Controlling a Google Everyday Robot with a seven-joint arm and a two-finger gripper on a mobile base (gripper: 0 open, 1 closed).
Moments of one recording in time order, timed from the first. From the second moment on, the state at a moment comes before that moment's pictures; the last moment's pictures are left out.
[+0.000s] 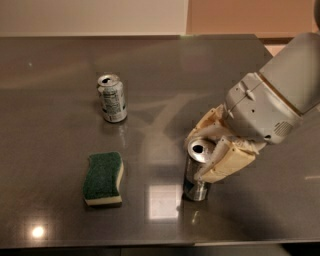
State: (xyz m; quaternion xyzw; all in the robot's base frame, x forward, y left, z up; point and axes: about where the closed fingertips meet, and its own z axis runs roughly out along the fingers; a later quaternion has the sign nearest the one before) arm 0.353 -0.074 0.932 -0.73 0.61 0.23 0.21
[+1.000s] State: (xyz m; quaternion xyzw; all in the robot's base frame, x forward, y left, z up) arm 0.490 -0.034 0.949 -0.71 0.64 0.19 0.23
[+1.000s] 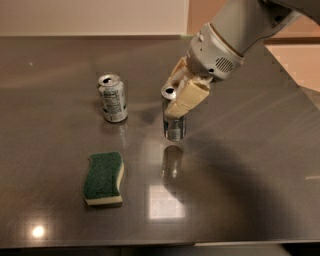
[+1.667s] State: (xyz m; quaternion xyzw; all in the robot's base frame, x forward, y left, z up) arm 0.546 0.025 0.956 -0.71 0.64 0.19 0.24
